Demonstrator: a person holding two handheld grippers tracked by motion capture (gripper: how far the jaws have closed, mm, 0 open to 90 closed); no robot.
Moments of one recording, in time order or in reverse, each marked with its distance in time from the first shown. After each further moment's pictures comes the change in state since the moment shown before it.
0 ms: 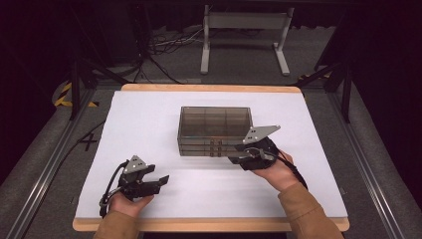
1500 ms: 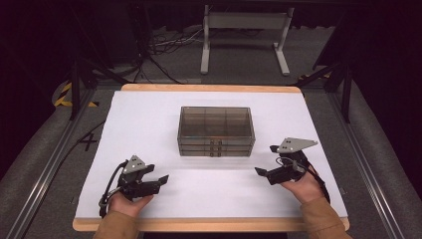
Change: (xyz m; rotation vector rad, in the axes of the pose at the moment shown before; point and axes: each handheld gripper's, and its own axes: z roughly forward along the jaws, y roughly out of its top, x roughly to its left) left arm 0.001 0.000 -0.001 -0.005 0.008 -0.001; right arm -0.022 -0.075 -0.037 -0.071 -0.123 0.113
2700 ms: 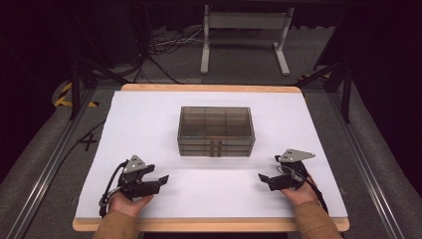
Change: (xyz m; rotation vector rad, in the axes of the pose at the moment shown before) left arm 0.001 0.000 0.001 0.007 -0.007 -0.005; right arm -0.011 -0.055 0.027 0.033 -0.076 0.090
